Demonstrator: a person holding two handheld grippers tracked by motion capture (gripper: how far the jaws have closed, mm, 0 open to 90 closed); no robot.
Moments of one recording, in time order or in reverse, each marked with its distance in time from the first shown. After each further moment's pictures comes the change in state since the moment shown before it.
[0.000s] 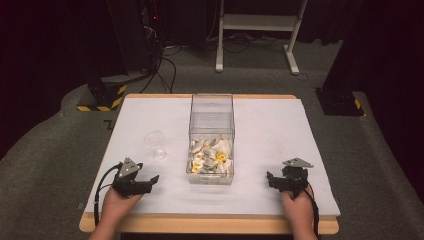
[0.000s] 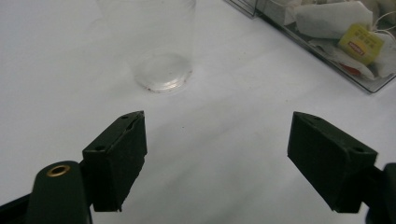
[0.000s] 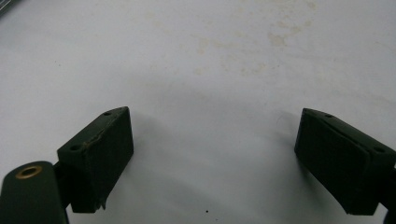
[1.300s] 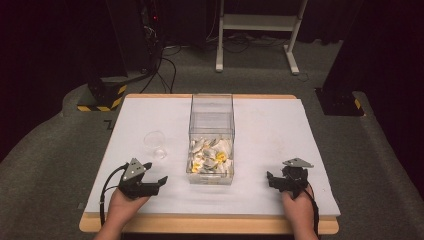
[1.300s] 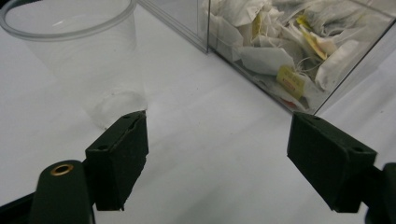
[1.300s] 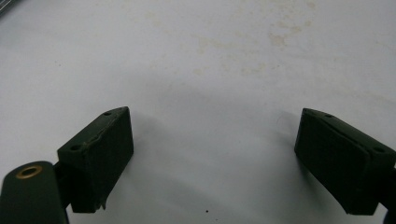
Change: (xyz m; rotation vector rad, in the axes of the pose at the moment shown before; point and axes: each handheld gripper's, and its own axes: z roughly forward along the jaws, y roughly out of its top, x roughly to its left) left arm -0.024 0.019 -0.008 -0.078 -0.069 0.022; right arm 0.000 0.000 0.000 0.001 0.001 0.000
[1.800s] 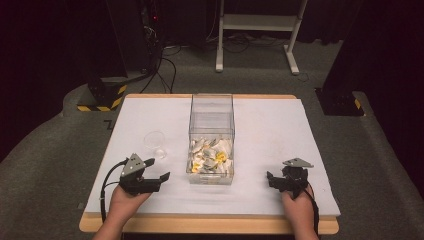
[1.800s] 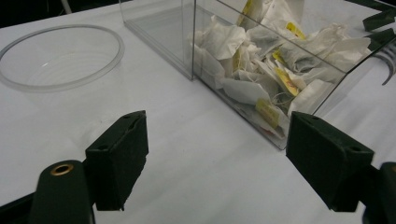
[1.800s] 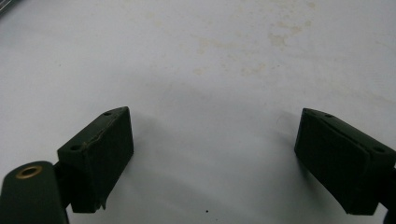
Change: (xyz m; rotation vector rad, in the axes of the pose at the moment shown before) left arm -0.003 0.019 -0.003 -0.046 -0.051 -0.011; right arm 0.000 0.000 0.000 -0.001 0.000 0.000
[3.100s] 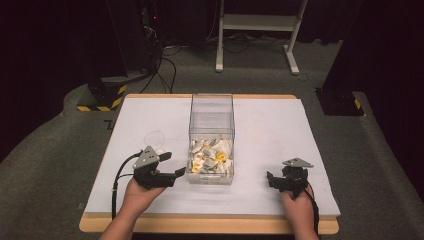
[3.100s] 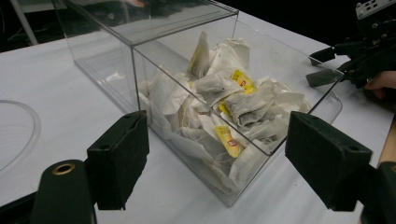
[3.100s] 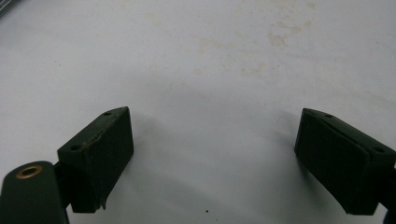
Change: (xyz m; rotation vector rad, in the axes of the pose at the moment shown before) left arm -0.026 0.037 0.018 -0.060 -0.119 0.002; right arm 0.000 0.000 0.000 0.000 0.000 -0.001
